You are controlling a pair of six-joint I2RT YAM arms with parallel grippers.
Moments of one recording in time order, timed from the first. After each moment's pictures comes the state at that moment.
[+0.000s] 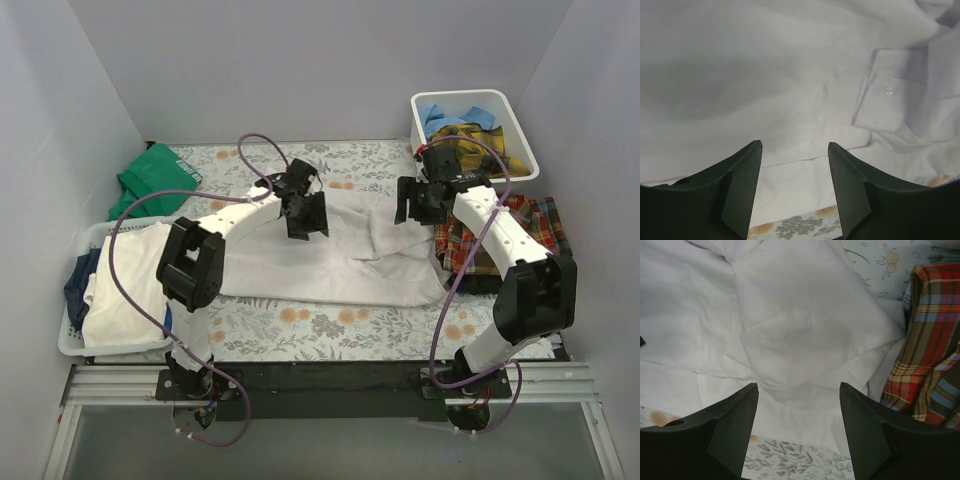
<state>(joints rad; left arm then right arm) -0.52 1.92 1.52 -0.67 0.08 -0.61 0.30 1.58 1.36 -0.79 -0.07 0.27</state>
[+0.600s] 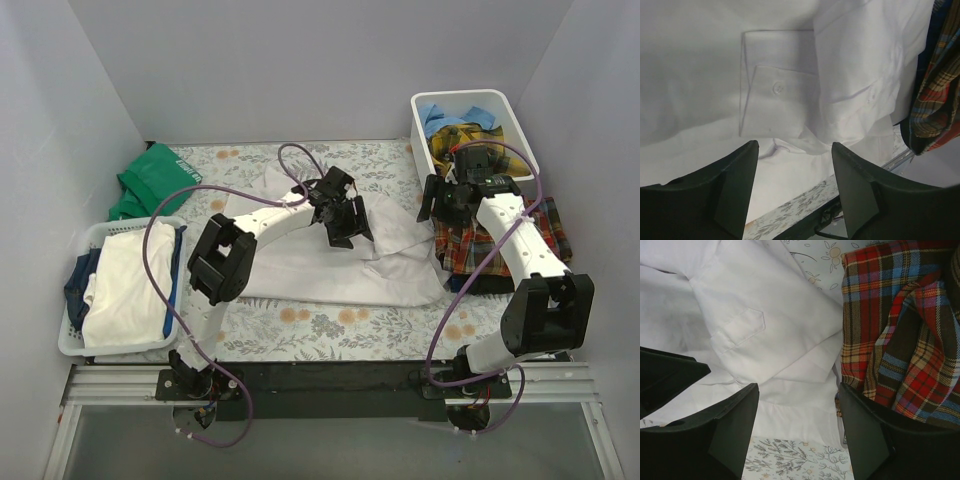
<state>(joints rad) -0.70 2.12 1.68 -0.53 0.27 -0.88 0.13 1.49 1.30 -0.80 -0.10 0.29</state>
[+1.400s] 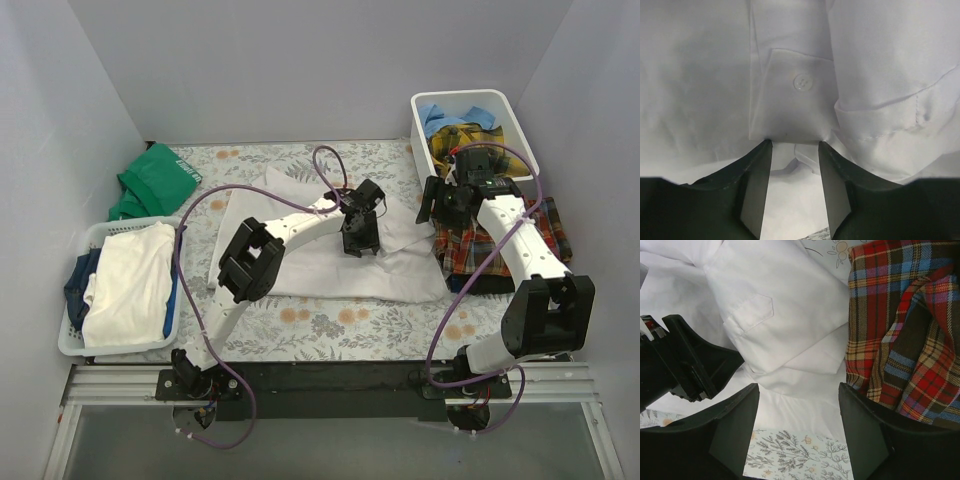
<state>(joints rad) -0.82 2.33 1.95 -0.75 0.03 -0.85 0.12 1.48 1.28 -0.79 -0.13 0.29</state>
